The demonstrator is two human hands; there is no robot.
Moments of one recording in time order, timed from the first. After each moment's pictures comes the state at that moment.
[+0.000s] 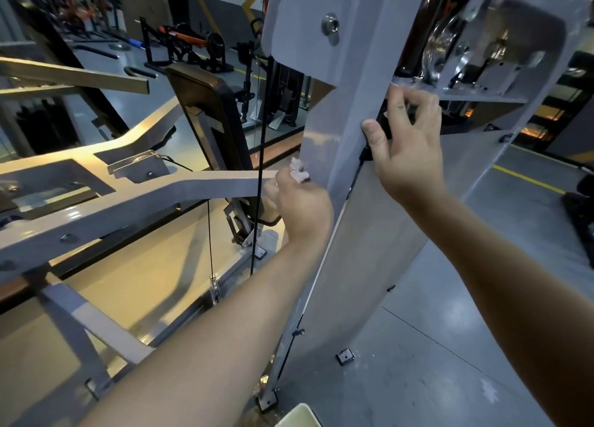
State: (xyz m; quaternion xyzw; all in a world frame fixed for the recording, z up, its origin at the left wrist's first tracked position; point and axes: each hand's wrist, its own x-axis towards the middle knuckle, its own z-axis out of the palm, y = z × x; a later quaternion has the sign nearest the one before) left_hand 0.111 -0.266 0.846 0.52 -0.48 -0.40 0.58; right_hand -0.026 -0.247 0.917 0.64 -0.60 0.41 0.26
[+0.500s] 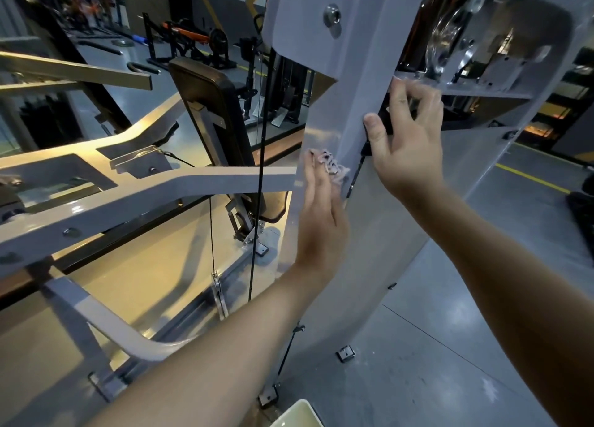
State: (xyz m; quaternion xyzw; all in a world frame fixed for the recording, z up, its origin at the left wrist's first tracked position) left_hand 0.112 -0.231 0.822 0.34 -0.64 -0.35 0.59; right_hand -0.023 -0.248 0.915 0.63 -0.60 0.42 0.26
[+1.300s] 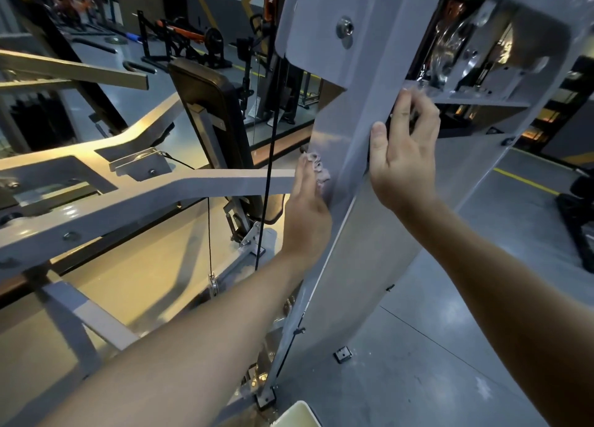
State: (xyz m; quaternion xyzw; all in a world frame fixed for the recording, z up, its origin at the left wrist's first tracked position) left_hand 0.133 -0.274 0.812 0.36 -0.66 -0.33 0.56; right_hand -0.008 -0.255 0.903 0.61 -0.60 0.43 0.29
